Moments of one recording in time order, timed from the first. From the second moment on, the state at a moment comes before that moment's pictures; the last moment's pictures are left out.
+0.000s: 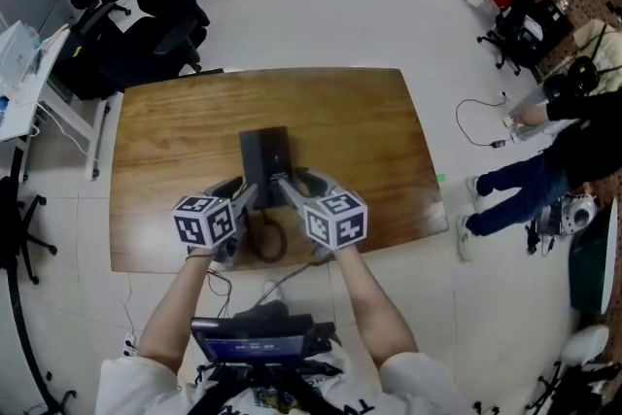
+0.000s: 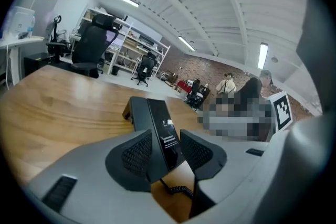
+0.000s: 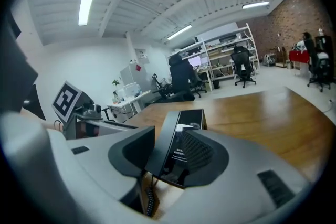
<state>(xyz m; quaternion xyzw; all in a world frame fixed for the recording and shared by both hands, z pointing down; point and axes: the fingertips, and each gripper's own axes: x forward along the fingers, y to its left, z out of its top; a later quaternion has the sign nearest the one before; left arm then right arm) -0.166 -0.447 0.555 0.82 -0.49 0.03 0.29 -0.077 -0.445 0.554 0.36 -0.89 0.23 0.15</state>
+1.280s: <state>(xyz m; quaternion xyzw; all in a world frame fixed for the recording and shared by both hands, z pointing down) -0.147 -0.516 0.639 0.84 -0.34 0.02 0.43 -0.112 -0.521 0.648 0.22 -0.87 0.42 0.14</state>
